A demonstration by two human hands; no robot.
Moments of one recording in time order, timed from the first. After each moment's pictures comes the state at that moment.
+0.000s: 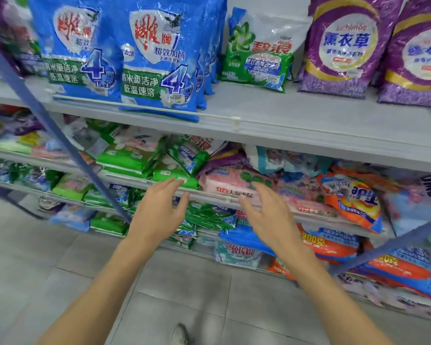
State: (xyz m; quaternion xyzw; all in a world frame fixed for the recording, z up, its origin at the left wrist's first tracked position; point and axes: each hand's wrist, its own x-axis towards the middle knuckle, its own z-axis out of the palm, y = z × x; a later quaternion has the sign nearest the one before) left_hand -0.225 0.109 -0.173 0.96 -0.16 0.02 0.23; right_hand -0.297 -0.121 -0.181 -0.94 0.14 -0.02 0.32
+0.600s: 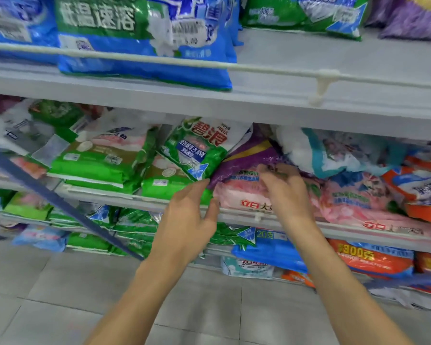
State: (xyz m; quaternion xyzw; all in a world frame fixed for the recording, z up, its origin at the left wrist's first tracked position) left_hand -0.112 0.088 -0.287 0.92 -0.16 -0.04 0.35; right_hand -0.142 -0.098 -0.271 -0.71 0.34 -0.10 0.61
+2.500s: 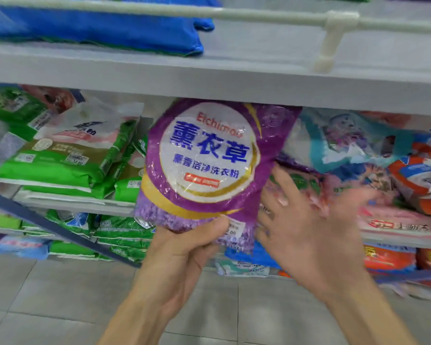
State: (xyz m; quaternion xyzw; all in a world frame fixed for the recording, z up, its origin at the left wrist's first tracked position) left_hand -0.141 0.066 -0.292 0.47 0.02 -0.30 0.83; right_hand -0.192 -0.109 -0.287 -0.36 0.05 0.00 0.93
